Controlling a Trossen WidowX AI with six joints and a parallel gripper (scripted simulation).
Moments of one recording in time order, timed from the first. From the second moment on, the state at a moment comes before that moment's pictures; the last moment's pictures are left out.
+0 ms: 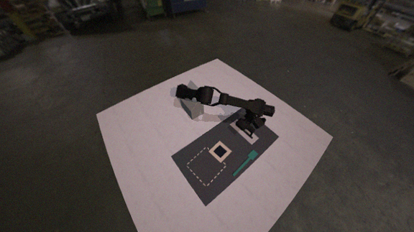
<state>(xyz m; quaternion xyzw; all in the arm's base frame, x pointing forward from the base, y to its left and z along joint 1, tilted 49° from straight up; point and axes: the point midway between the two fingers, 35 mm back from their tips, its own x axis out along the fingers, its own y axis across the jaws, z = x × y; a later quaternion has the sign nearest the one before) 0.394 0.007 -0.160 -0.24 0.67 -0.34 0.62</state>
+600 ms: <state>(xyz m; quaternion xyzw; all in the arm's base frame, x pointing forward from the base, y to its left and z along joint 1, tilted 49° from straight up) 0.394 0.007 -0.160 -0.07 0.56 -0.50 0.66</state>
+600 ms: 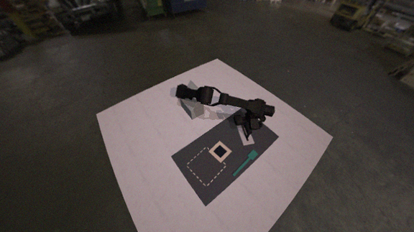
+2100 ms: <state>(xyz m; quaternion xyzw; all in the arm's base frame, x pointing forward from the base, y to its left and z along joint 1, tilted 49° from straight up) 0.398 0.041 -0.128 -0.04 0.53 -0.52 0.67</state>
